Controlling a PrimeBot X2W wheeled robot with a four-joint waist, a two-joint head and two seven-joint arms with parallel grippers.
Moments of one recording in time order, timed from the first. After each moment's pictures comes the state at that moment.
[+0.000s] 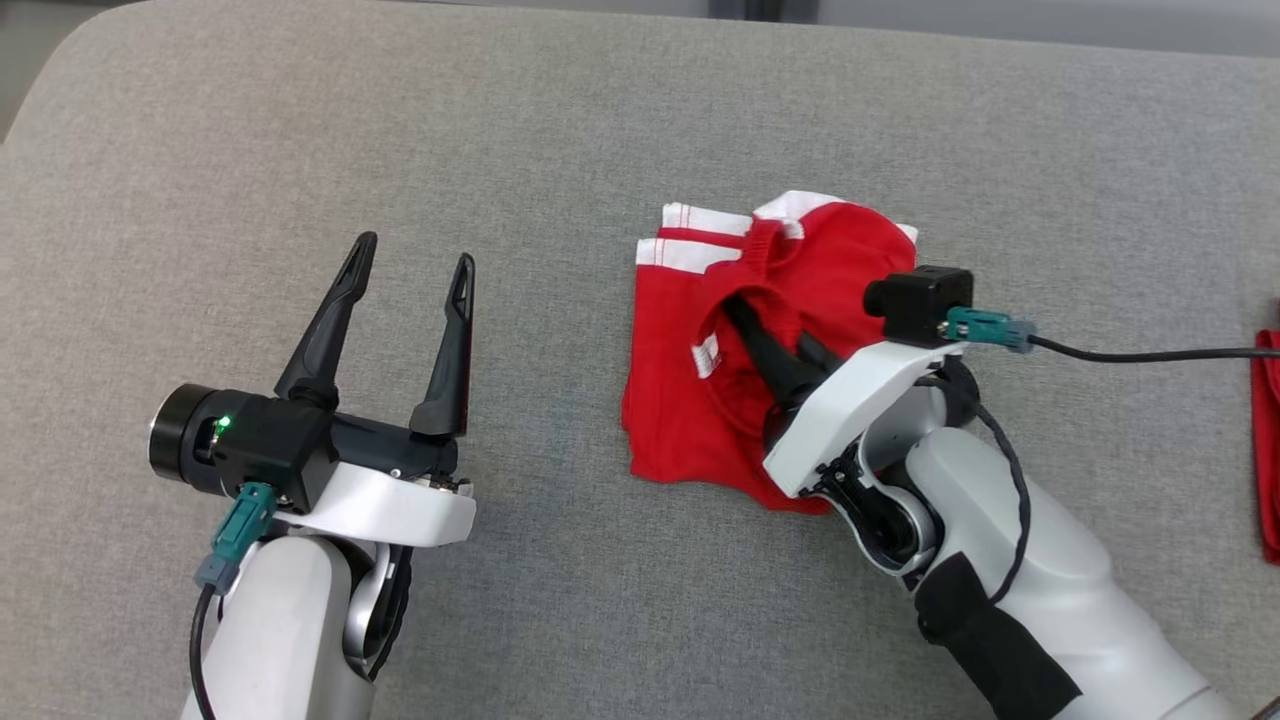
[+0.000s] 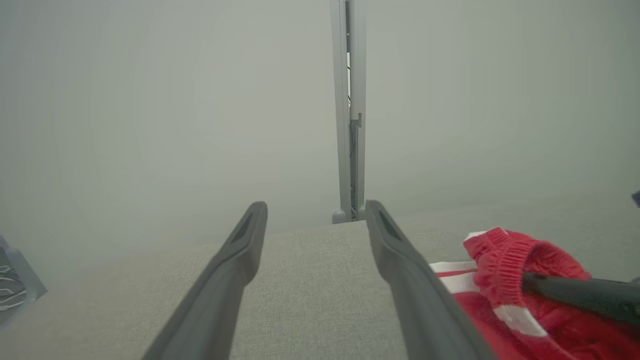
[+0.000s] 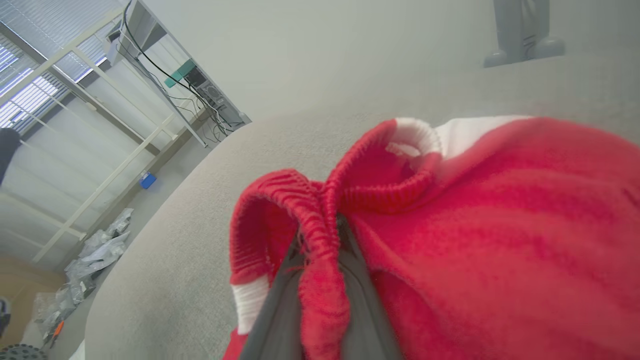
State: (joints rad) left arm -0.32 0.08 -0.17 0.10 -0.12 -0.04 -0.26; right arm -0.72 -0.05 0.66 0.65 0.82 0.13 -0.10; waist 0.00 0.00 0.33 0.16
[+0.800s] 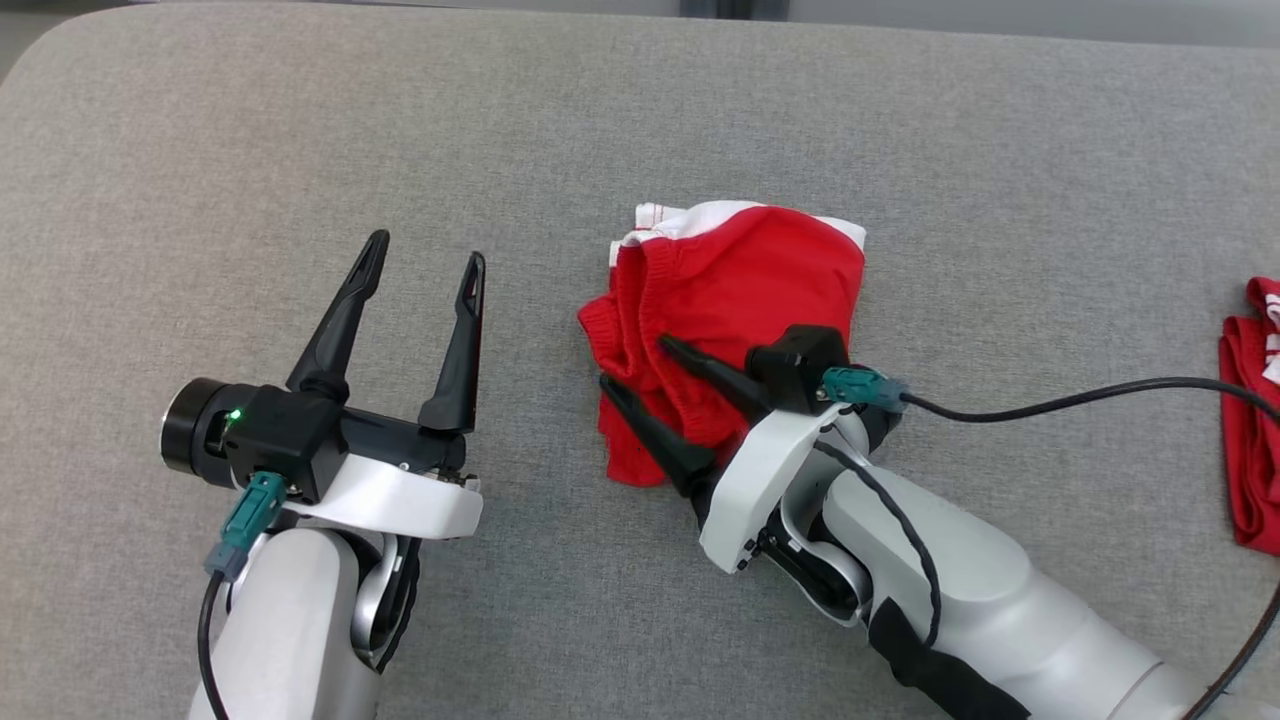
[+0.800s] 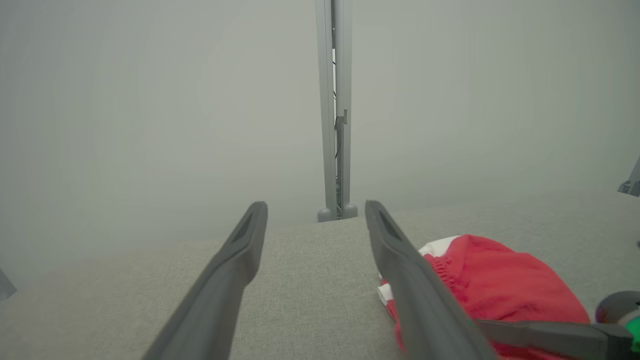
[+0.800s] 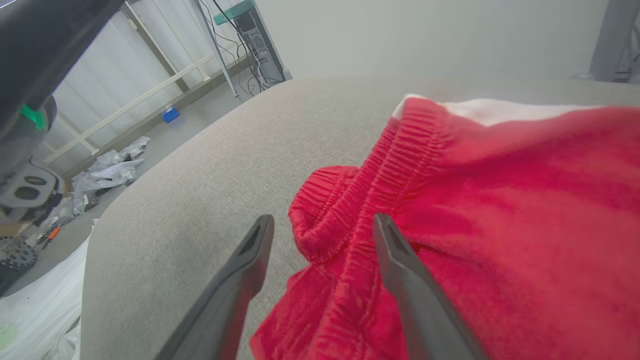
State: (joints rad) left arm -0.33 0.06 -0.16 0.14 -0.11 -0.06 -0.26; right arm -0.81 -0.05 1.03 0.72 0.83 0.13 -0.22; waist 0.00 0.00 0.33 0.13
